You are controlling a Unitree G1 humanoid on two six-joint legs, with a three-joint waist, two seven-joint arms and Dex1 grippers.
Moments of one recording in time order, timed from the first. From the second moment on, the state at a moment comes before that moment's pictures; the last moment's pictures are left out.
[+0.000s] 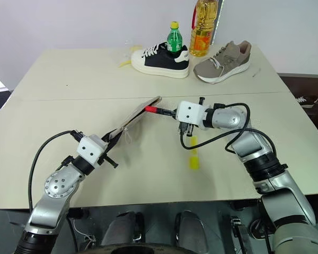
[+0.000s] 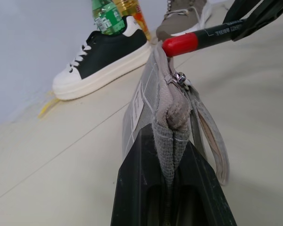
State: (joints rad) left arm 0.08 0.39 -0.05 -0.37 0.01 -0.03 -0.41; right arm -0.65 -0.67 0.32 0.11 -0.11 0.06 0.85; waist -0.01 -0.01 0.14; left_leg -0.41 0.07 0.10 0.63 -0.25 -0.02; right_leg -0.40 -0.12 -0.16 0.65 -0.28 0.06
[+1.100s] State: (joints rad) left arm 0.03 0.48 -0.12 -0.39 0.03 -0.03 -0.57; right arm -0.73 -0.65 0.44 0.14 -0.42 -0.43 0.86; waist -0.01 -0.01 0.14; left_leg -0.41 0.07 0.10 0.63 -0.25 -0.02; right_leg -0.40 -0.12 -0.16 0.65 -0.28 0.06
